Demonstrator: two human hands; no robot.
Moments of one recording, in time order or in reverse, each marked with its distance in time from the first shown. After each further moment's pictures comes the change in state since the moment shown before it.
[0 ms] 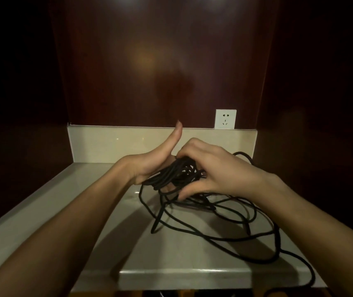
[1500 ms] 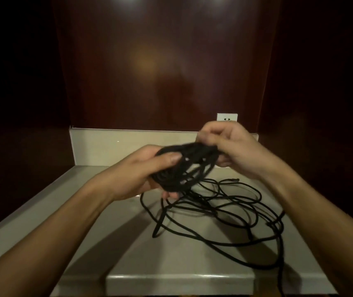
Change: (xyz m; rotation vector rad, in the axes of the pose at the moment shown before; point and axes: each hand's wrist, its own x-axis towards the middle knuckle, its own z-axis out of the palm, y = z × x) left_hand -0.047 -0.019 0.001 -0.162 -0.049 0.575; right_hand 0.012 0.010 -0.027 0.984 0.146 0.110
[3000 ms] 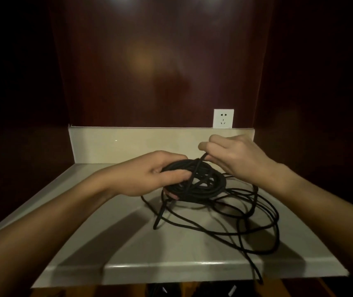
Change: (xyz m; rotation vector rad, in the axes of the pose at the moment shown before) left_hand -0.001 0.005 0.007 0.665 -0.132 0.016; right_hand -0.024 0.030 -0.013 -1.401 0.128 -0.642
